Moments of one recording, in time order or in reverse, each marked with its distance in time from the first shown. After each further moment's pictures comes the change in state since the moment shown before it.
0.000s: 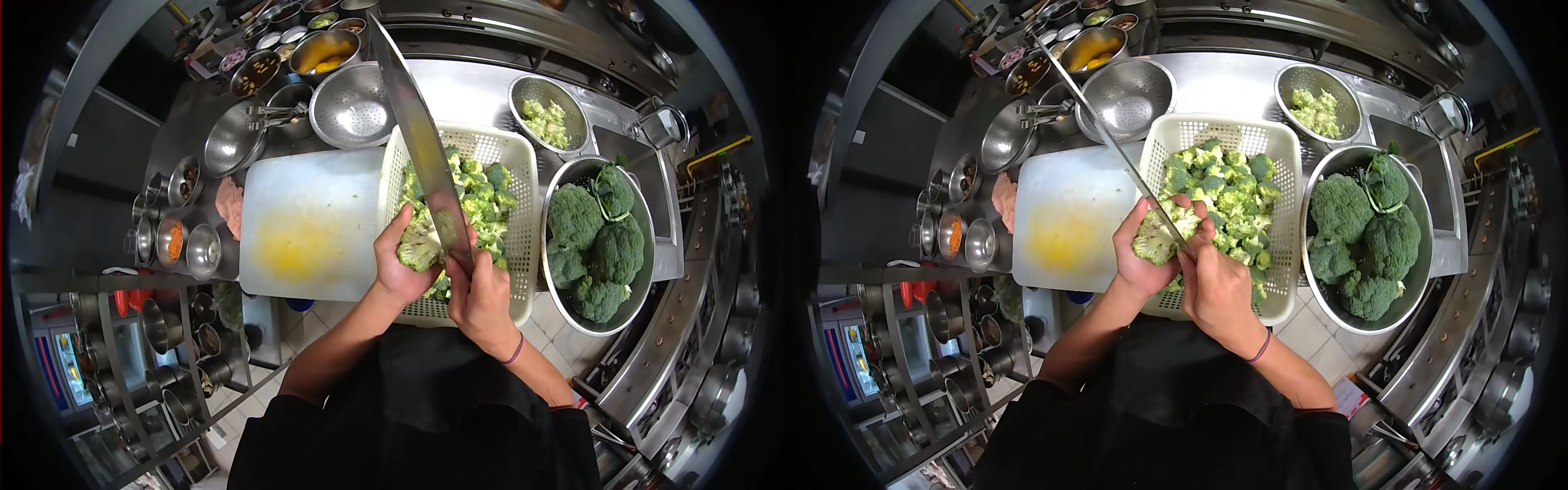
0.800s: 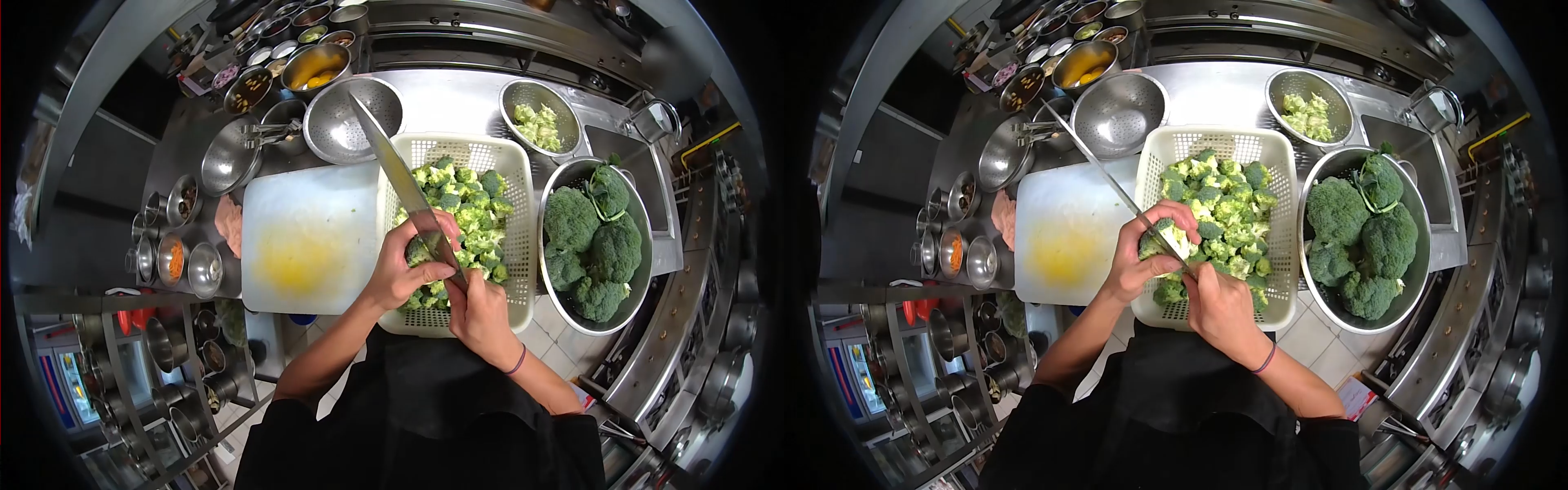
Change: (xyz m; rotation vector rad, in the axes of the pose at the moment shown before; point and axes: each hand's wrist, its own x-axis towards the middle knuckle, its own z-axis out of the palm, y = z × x) left_hand 0.001 0.034 0.015 1.025 -0.260 0.262; right_hand -0.014 0.002 -0.002 -0.007 -0.133 0.141
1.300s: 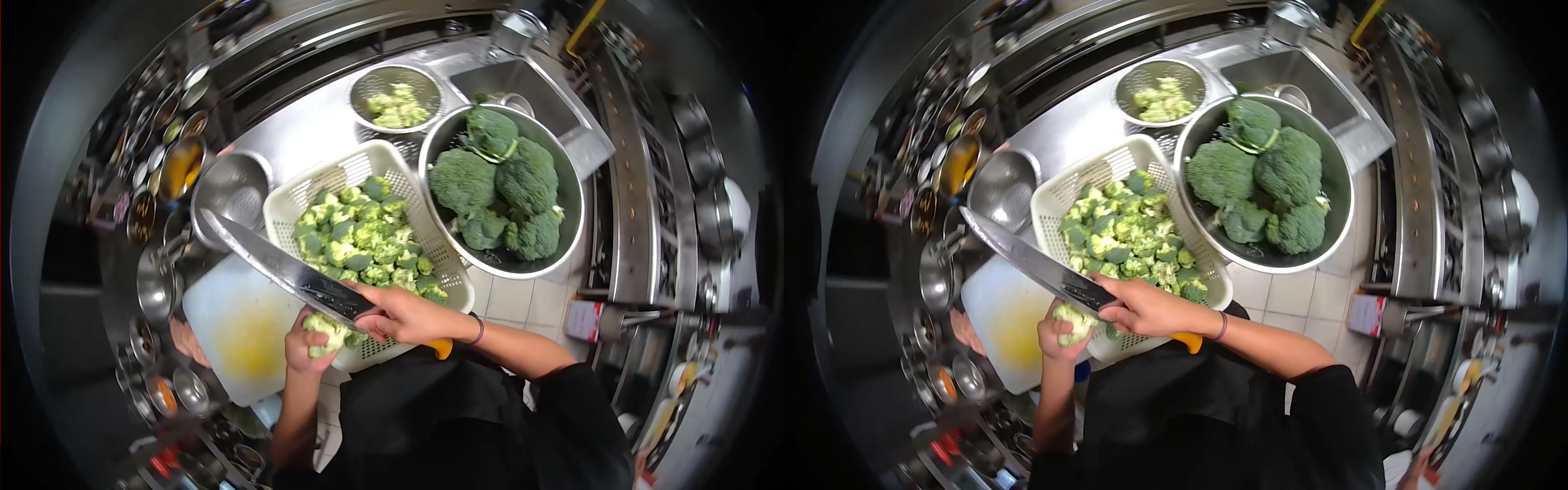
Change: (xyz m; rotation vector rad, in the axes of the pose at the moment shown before) left_hand -0.038 -0.034 -0.028 -0.717 0.046 -0.653; right_hand 0.007 0.028 -0.018 0.792 -0.333 0.270
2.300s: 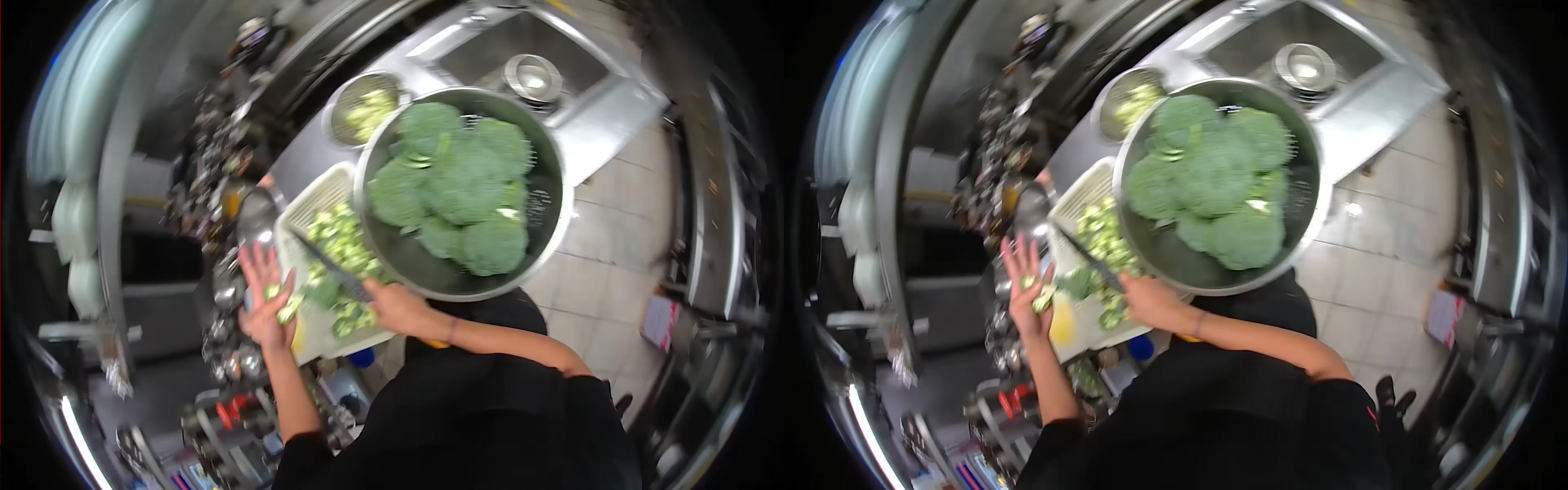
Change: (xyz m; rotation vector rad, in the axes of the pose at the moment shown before) left_hand 0.074 -0.040 0.185 0.974 0.362 0.543; right_hand -0.088 0.091 -0.092 -0.238 0.128 0.070
